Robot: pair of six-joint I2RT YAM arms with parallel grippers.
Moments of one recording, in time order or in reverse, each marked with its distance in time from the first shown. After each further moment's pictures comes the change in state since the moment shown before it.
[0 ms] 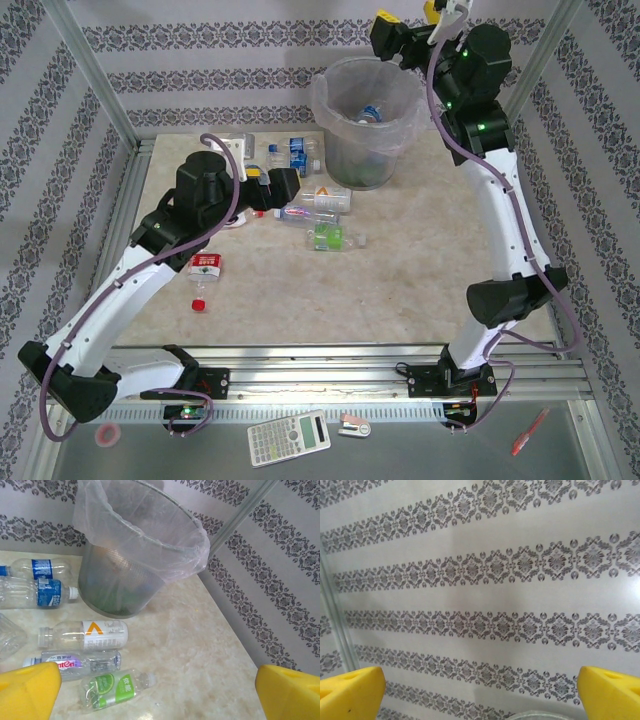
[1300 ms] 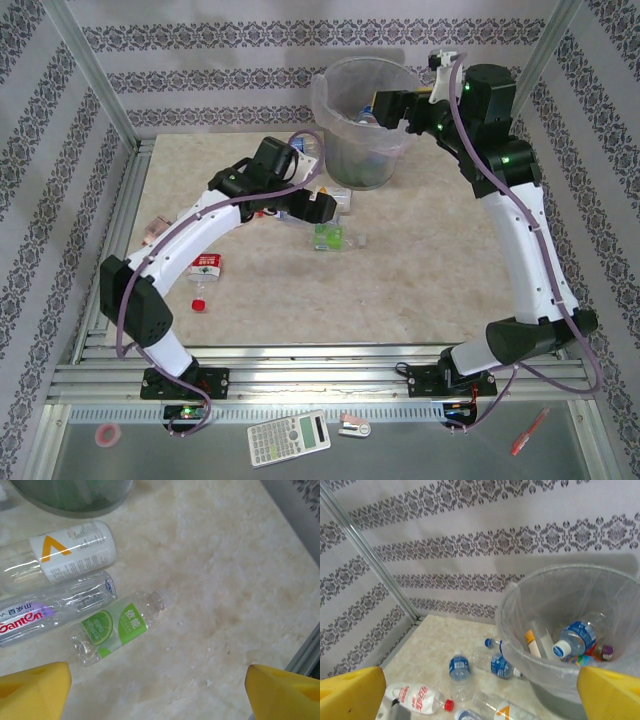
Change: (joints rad) left arm -0.021 0.491 0.261 -0.293 0.233 0.315; right arm -0.005 -0.249 -0.243 -0.473 -0.104 0.081
